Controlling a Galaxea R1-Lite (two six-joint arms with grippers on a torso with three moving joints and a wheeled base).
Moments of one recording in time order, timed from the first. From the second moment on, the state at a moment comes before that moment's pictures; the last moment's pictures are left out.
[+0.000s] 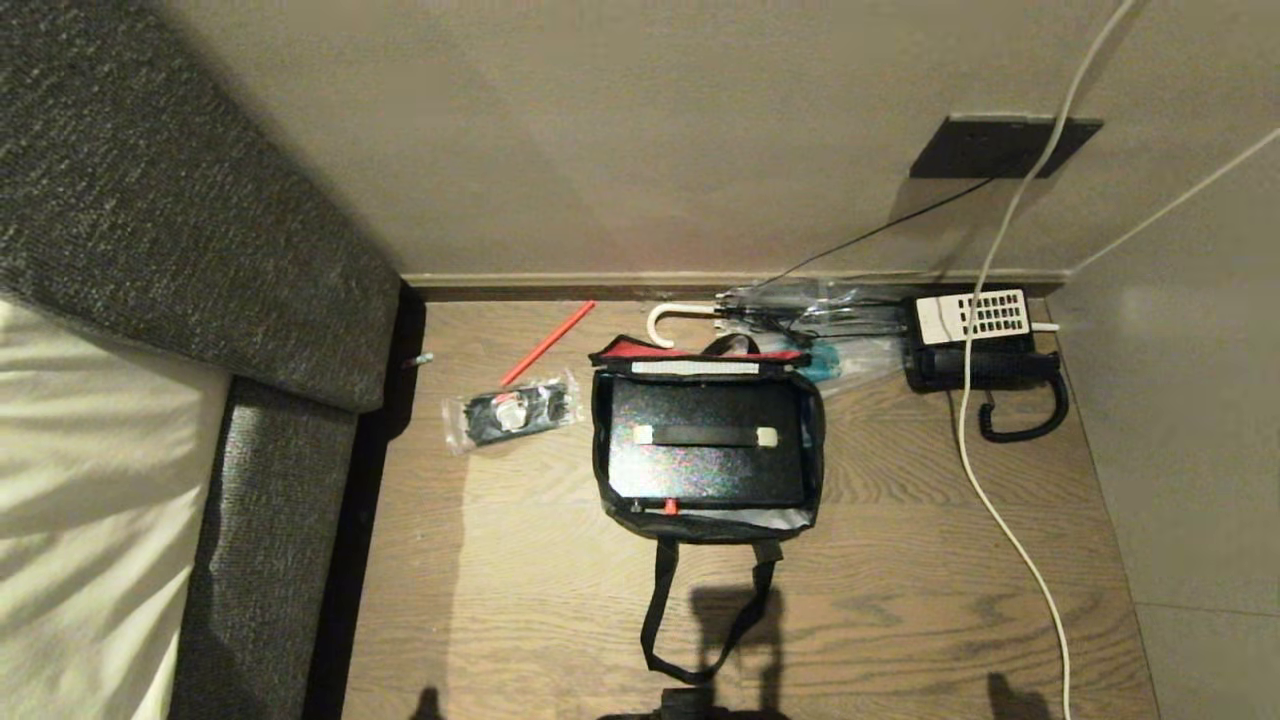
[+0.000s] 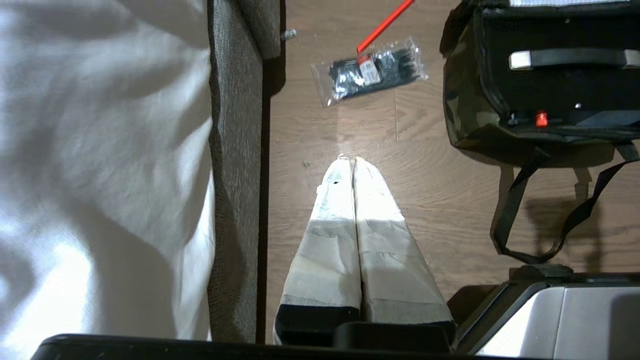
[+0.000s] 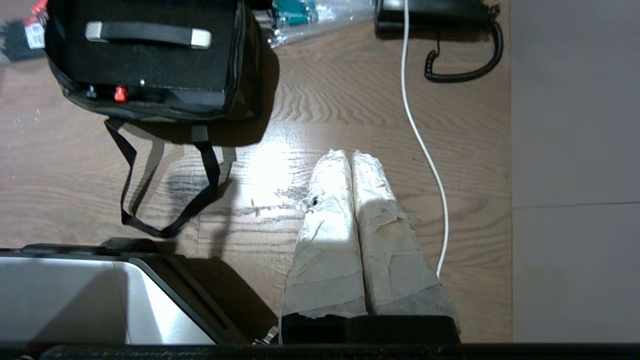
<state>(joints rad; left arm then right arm) 0.00 0.00 0.00 0.00 -0.01 0.07 0.00 0.02 0.00 0.01 0.02 -0.07</state>
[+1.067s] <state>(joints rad) 0.00 0.73 -0.94 0.26 -0.13 -0.32 0.00 0.62 -1.05 0.51 0.05 0.12</state>
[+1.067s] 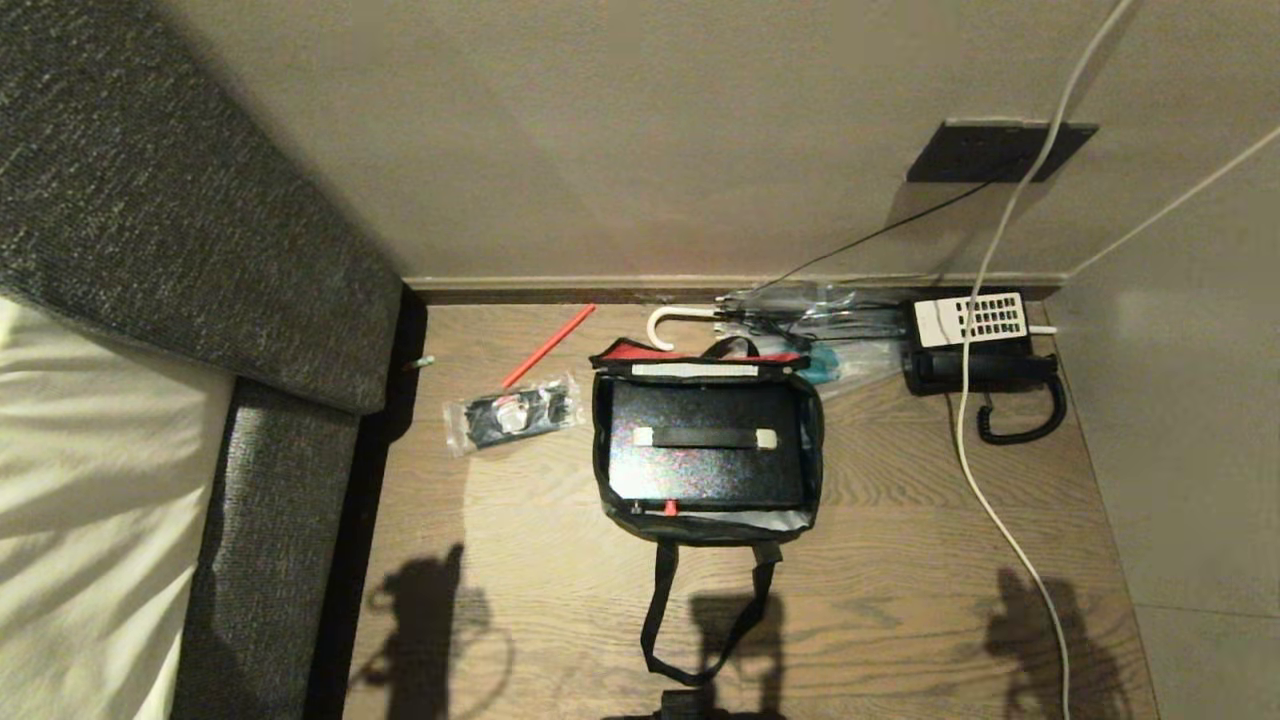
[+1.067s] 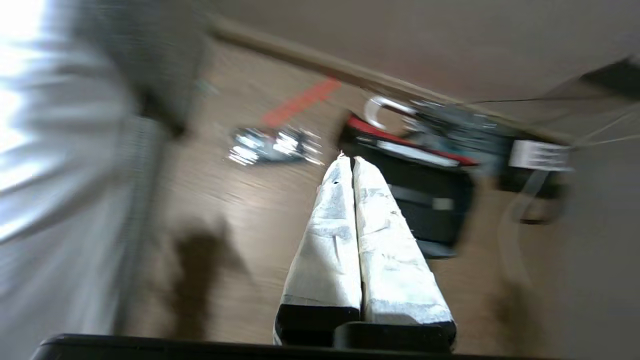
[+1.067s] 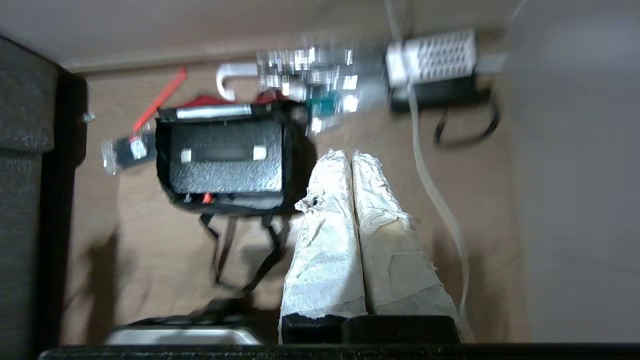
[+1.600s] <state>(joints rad) -0.23 1.47 -1.39 0.35 -0.40 -0.74 0.01 1.49 -1.49 0.59 0.15 0.22</state>
